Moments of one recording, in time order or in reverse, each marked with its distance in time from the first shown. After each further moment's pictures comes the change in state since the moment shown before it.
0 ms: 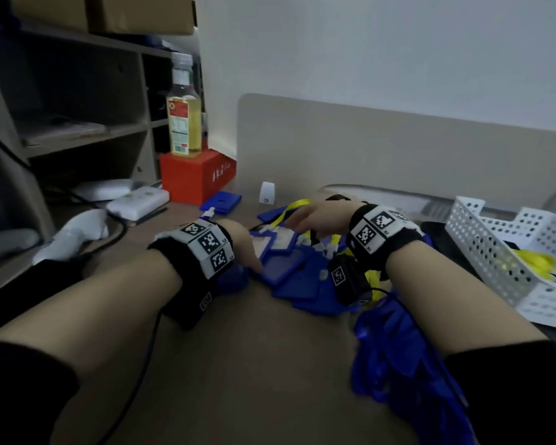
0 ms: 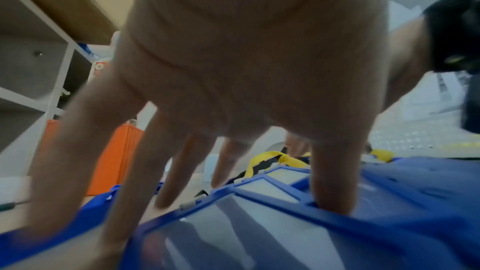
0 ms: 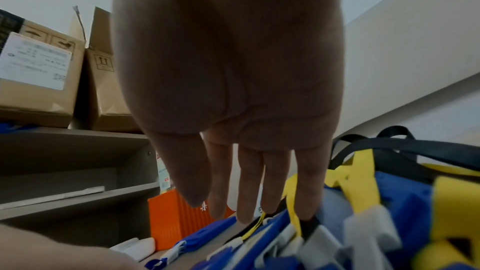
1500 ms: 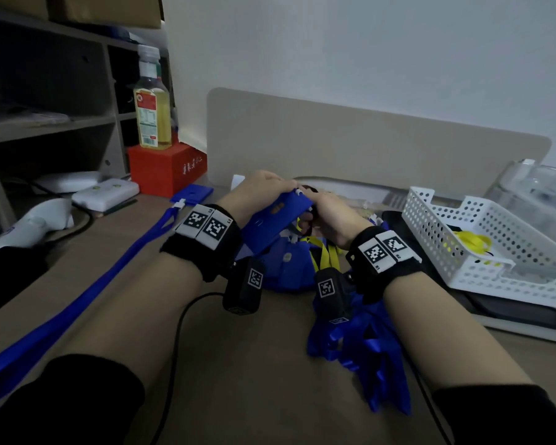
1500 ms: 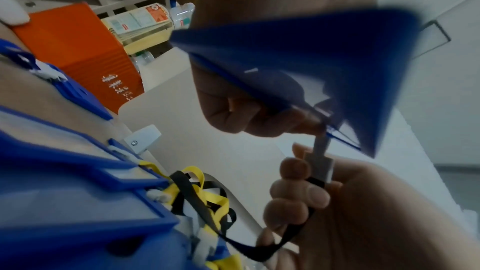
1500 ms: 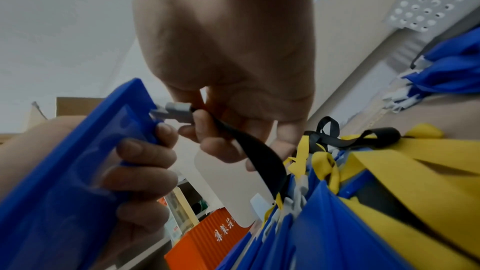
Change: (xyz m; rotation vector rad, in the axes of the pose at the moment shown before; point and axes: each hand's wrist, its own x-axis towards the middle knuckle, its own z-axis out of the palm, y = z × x) left_hand -0.020 0.069 -0.022 -1.281 0.379 0.465; right_hand -0.063 0.033 0.024 1.033 0.327 -0.156
